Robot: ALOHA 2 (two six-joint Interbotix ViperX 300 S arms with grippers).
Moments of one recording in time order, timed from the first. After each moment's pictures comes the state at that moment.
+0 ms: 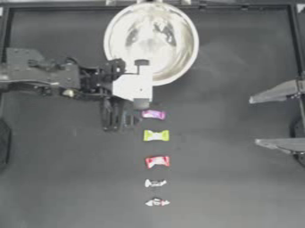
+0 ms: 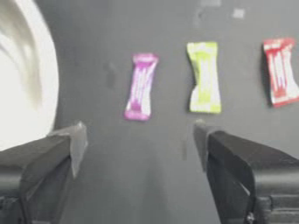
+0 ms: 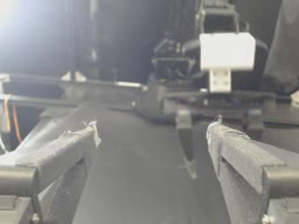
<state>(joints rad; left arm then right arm) 0.22 0.01 0.40 0.01 0.56 0.22 0.00 -0.96 1.21 -0.07 -0.31 0.02</state>
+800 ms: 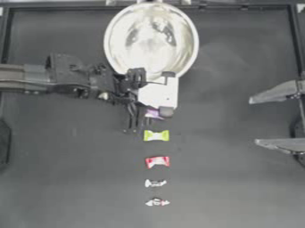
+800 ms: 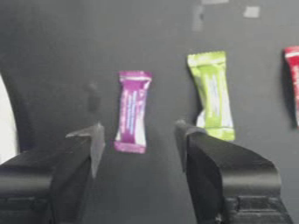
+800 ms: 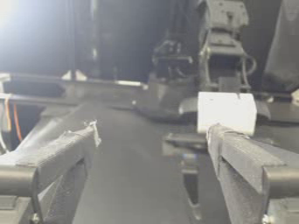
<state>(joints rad) 0.24 0.22 0.28 -0.02 0.58 0.30 0.00 -0.96 1.21 -0.07 -0.31 0.02</state>
